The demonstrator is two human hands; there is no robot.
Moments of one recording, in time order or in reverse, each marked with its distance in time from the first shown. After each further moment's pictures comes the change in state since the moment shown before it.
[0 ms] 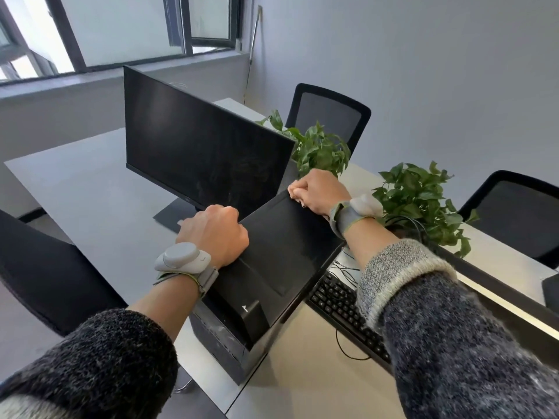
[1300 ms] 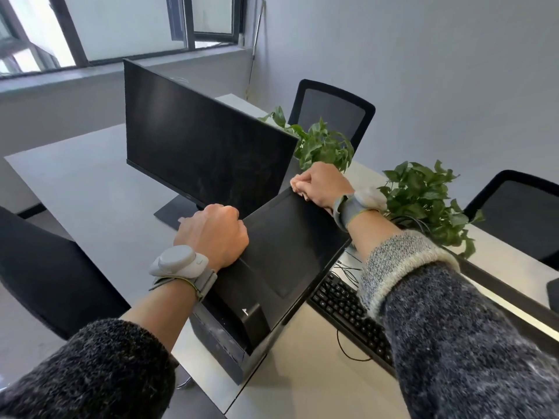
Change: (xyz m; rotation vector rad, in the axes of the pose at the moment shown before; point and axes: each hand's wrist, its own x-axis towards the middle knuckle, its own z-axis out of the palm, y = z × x) left_hand -0.002 0.002 0.004 -0.009 0.059 -0.011; right_hand 0.012 0.006 -0.007 0.041 0.004 0.005
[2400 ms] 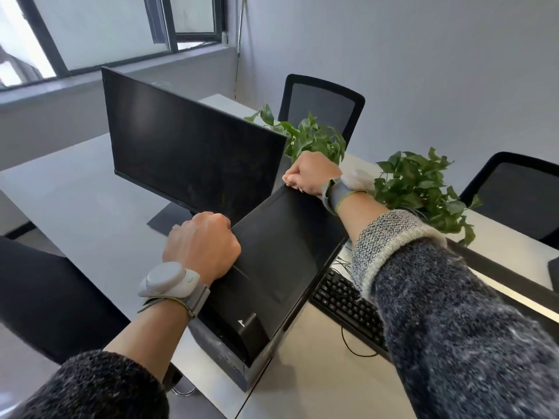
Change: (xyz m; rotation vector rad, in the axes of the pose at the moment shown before) left_hand 0.000 -0.004 -0.002 -0.017 -0.045 0.008; right_hand 0.031 0.002 -0.001 -0.029 -0.033 -0.027
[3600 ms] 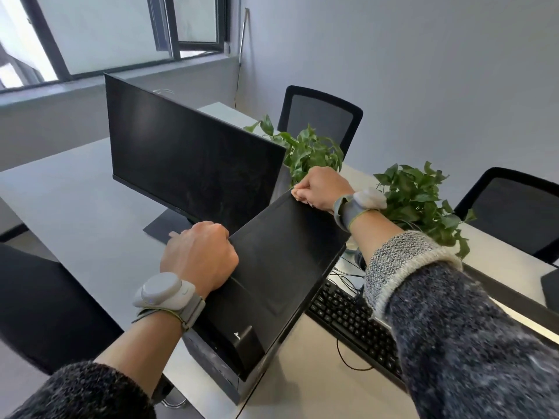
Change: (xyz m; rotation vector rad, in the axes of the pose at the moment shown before) left_hand 0.000 -0.001 -0.003 0.010 -0.018 0.016; right_hand -0.013 0.015 -0.009 -0.083 -0.010 0.022
